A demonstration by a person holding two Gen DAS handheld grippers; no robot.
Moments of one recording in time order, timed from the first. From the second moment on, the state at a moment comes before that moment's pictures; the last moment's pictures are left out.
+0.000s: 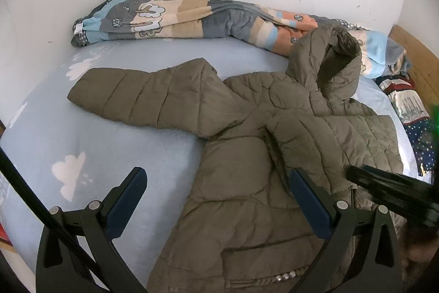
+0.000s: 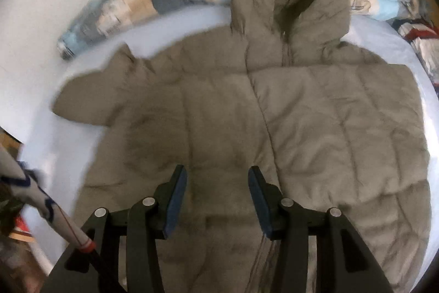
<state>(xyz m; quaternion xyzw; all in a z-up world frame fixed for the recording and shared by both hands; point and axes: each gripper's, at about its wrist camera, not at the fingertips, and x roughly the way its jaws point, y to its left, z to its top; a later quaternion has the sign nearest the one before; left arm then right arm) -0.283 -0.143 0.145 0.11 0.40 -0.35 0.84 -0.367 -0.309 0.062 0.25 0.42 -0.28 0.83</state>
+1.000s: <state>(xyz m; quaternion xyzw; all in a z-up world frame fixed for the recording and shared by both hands) 0.023 0.002 0.080 -0.17 0.52 -0.18 0.82 -0.453 -0.277 0.076 0.24 0.37 -0.24 0.86</state>
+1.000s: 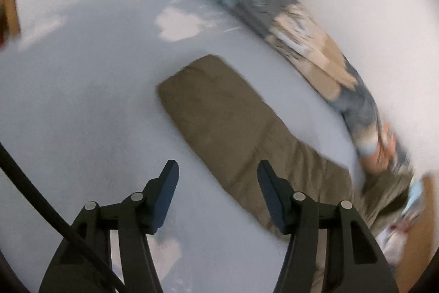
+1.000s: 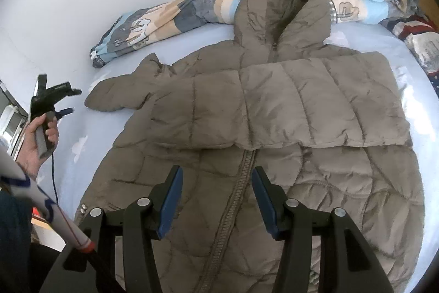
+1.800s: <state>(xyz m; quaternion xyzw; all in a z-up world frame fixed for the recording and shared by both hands) 0.062 0.003 0.064 -0.30 0.43 -0.23 0.82 -0.452 -0.291 0.069 0.26 0.36 -0.27 0.85</state>
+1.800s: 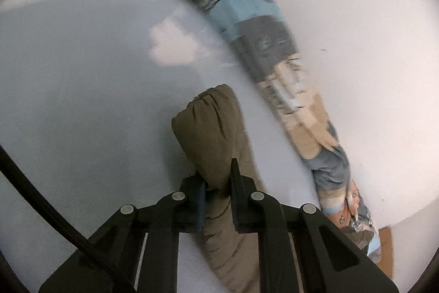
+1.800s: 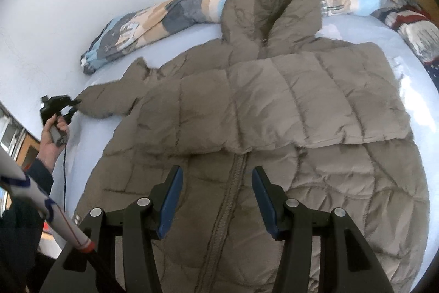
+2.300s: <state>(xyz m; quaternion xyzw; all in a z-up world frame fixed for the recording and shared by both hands) -0.112 -0.098 0.274 -0.18 0.30 -0.41 0.84 -0.530 -0.342 0.107 0.32 0.25 -0.37 0.83</state>
